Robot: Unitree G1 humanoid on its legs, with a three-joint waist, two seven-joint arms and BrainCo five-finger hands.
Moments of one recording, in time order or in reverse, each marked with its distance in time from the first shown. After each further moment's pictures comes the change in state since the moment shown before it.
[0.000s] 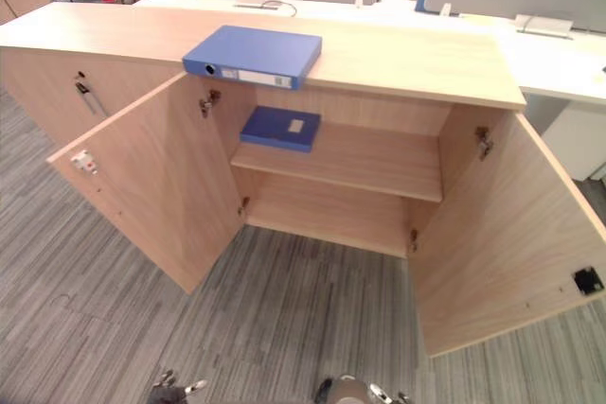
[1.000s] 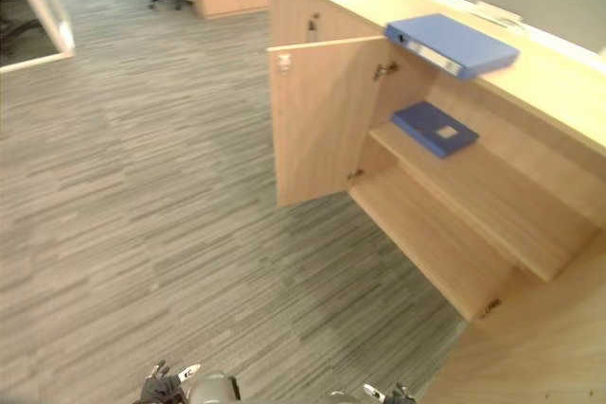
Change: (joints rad) left arm 0.015 -0.007 0.155 -0.083 -0.005 0.010 -0.010; right arm -0.052 0.015 0.015 -0.020 0.007 0.019 -0.027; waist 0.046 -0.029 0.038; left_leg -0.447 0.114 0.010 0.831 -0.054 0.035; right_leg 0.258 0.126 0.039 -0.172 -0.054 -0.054
